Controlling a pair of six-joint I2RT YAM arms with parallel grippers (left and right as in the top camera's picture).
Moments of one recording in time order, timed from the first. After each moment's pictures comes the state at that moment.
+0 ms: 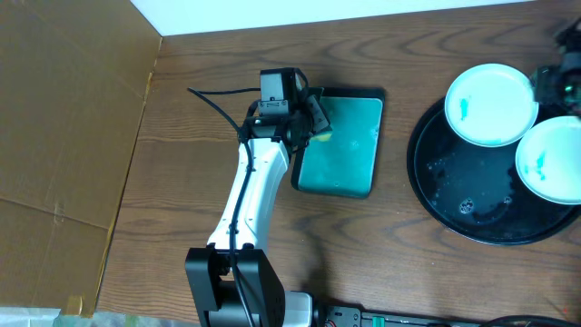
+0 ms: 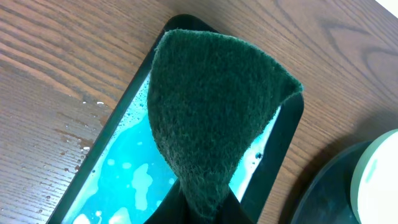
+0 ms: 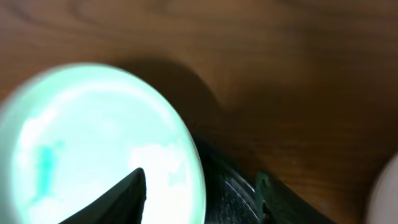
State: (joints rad) left arm 0.02 1.55 1.20 -0.63 0.10 -0.47; right arm 0.05 1.95 1.32 -0.26 -0.17 0.05
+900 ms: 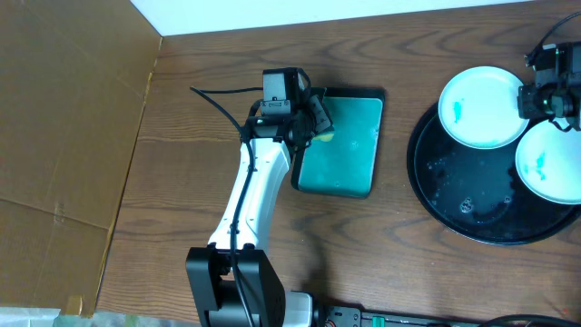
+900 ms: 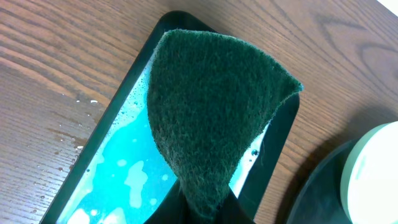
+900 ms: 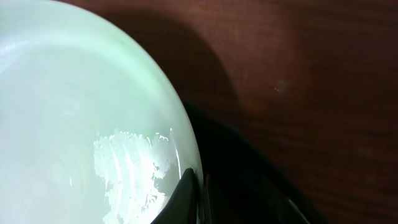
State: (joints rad) left arm 0.00 1.55 1.20 -0.63 0.10 -0.47; right arm 0.10 2.07 1.33 -0.24 -0.19 -0.03
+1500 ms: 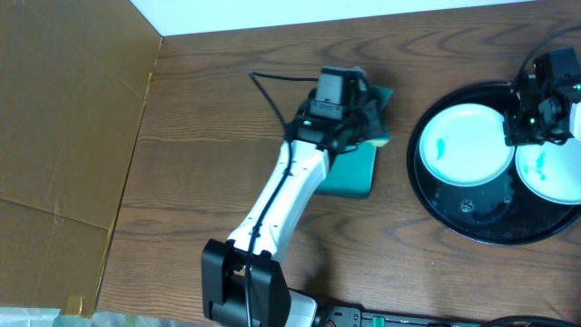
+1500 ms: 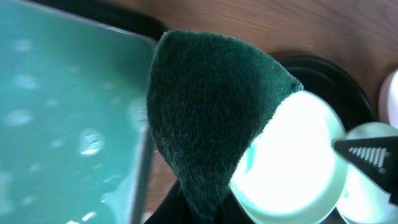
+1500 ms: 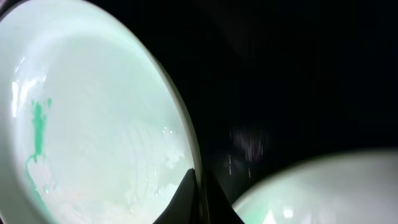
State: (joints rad) left arm -0.27 1.56 1.20 -0.57 0.19 -0.46; right arm 0.18 1.95 1.33 -0.68 -0.23 0.10
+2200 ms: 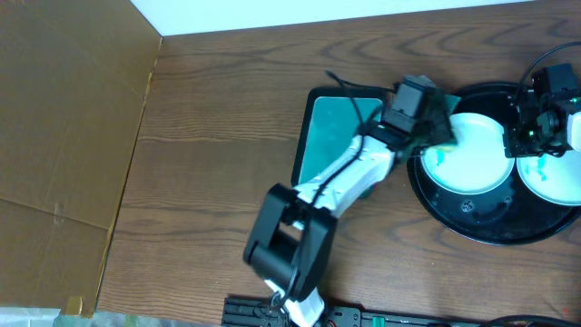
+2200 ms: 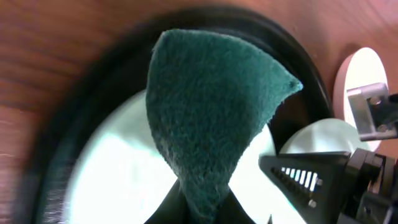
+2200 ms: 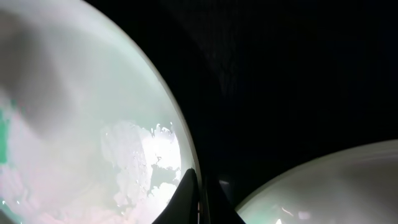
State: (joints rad) left arm -0.54 1.85 1.20 -0.22 0.19 -0.80; right arm 0.18 1.95 1.23 -0.58 -0.23 0.12
